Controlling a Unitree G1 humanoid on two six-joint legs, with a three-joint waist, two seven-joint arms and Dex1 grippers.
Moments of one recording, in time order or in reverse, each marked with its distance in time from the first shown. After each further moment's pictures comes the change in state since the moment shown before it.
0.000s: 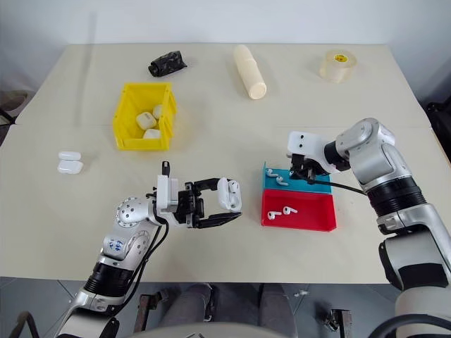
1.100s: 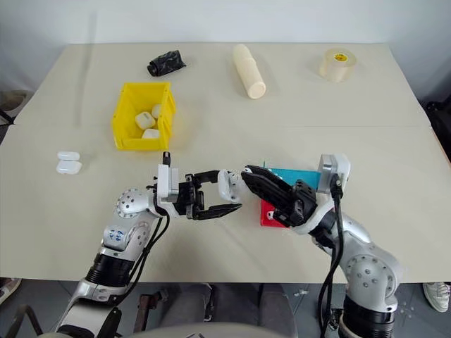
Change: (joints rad) left arm -0.068 -0.003 0.021 0.042 -0.009 0.047 -0.009; right arm 0.792 0.577 -0.615 -0.980 1.193 0.399 -0.643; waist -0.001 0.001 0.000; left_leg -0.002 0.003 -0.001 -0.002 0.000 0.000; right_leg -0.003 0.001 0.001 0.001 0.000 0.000
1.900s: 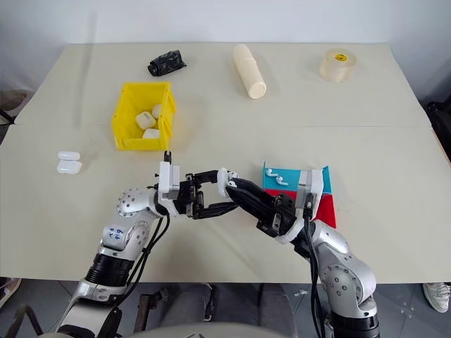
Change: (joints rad) left arm 0.000 -0.008 0.011 -0.003 -0.007 0.068 0.009; right arm 0.082 -0.032 0.220 0.060 -0.202 -0.309 0.083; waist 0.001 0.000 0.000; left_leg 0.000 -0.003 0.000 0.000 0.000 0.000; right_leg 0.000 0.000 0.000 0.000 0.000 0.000
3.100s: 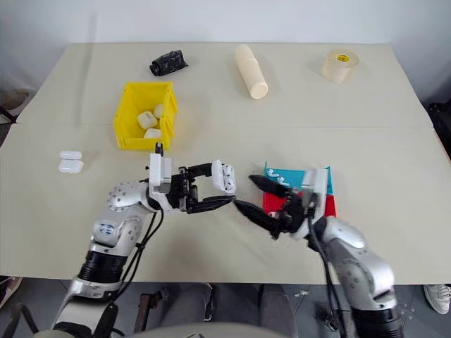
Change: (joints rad) left arm -0.022 0.088 0.047 -0.043 0.000 0.066 0.009; right arm -0.018 -0.246 -0.084 0.079 -0.038 -0.055 0.041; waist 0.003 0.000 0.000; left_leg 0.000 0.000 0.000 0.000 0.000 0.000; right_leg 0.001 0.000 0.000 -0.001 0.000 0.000
